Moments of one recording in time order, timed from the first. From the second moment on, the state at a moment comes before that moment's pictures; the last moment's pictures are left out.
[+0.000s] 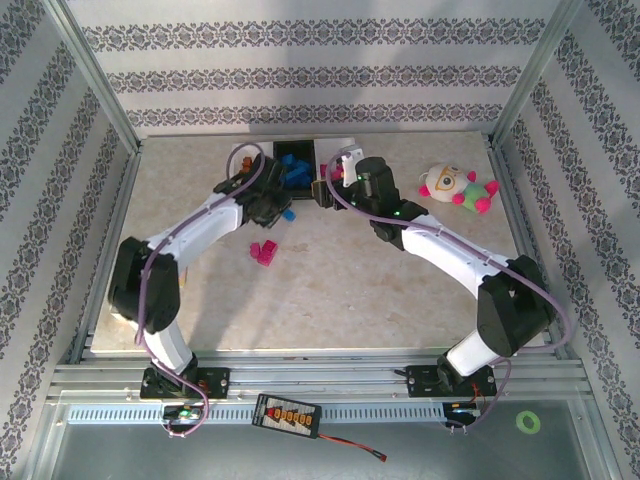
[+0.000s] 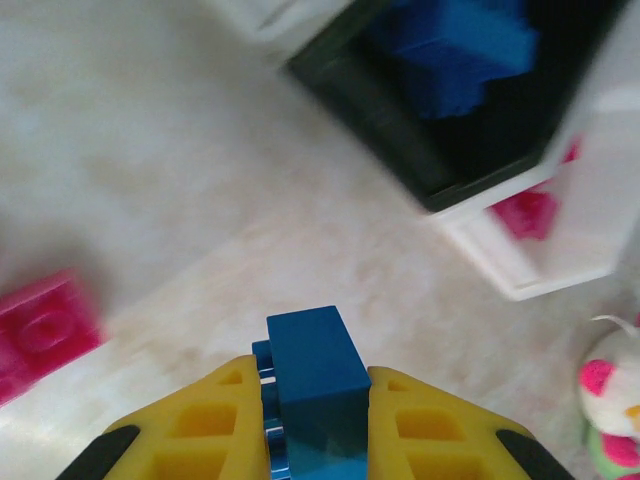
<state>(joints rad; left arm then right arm) -0.44 1.77 1.43 -0.61 -0.03 -1.24 0.55 1.55 1.14 0.00 -0.04 0.21</state>
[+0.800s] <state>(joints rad) -0.31 2.47 2.34 -0.64 -0.11 -1.00 0.53 1.43 1.01 -0.01 -0.01 0.26</state>
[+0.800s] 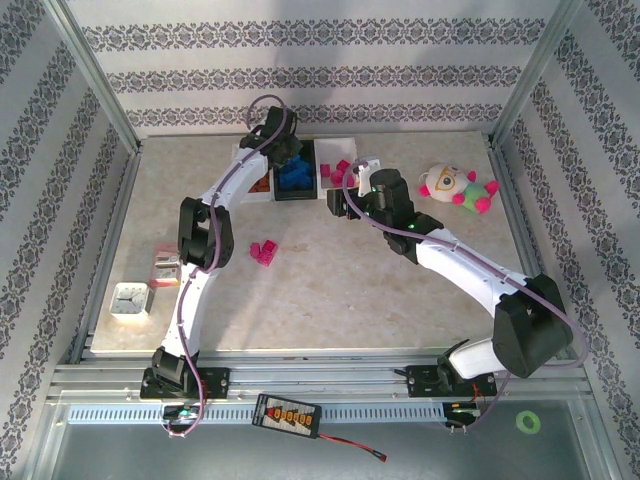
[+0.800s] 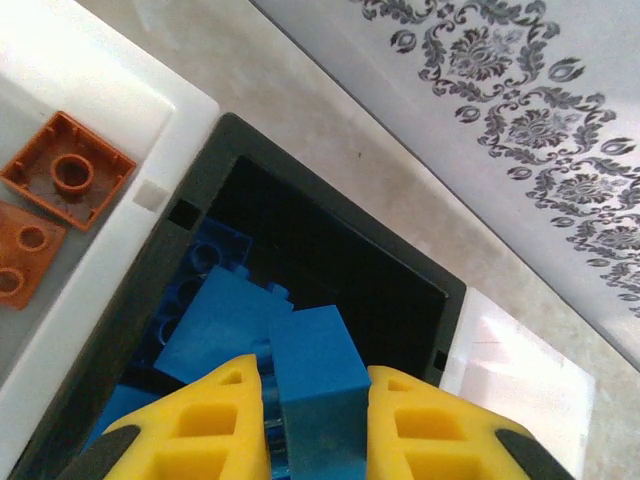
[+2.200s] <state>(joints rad) -0.15 1.30 0.97 -0.60 -0.19 -0.86 0.82 2.10 1.48 -0.26 -0.15 -0.05</state>
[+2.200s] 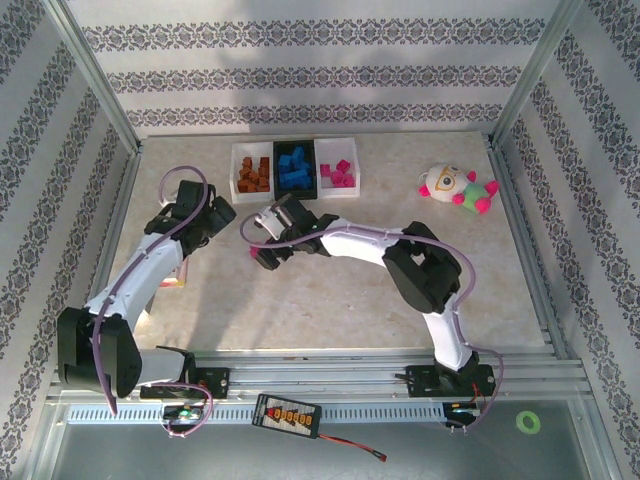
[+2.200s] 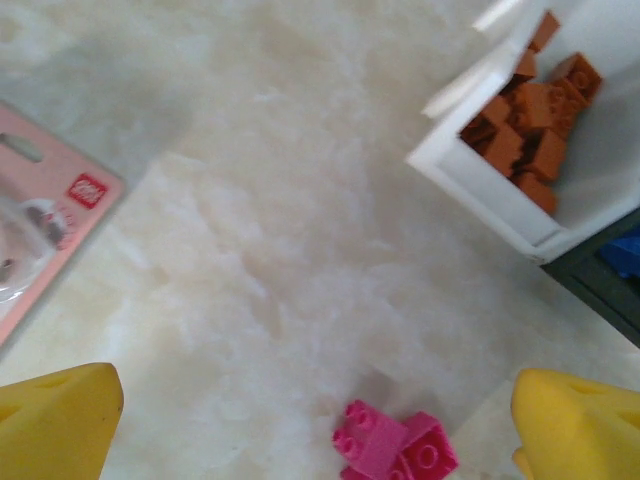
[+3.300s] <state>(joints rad) -0.17 1.30 0.88 -0.59 -0.21 -0.62 0.74 2.14 1.63 -0.43 -0.15 0.16</state>
